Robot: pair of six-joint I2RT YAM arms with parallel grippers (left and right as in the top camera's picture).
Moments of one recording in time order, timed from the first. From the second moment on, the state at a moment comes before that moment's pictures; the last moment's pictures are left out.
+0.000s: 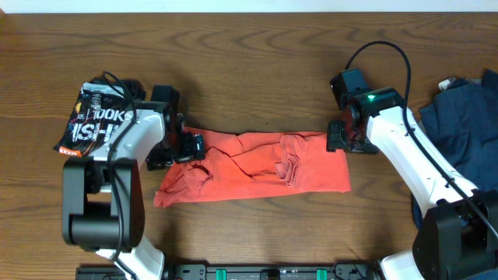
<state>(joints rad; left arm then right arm) -0.07 1.82 1.07 -0.88 0.10 -0.24 0.29 1.66 1.25 -1.09 0.13 0.42</state>
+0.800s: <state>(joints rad) 0.16 1.87 1.41 -1.29 0.09 -0.23 0.22 1.66 1.25 -1.09 0.18 0.42</state>
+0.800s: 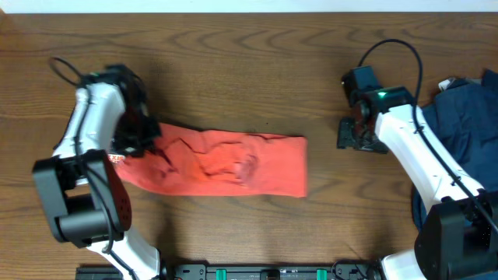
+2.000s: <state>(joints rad) -0.67 1.85 1.54 -1.07 0.42 -0.54 0.12 1.66 1.25 -1.08 0.09 0.26</state>
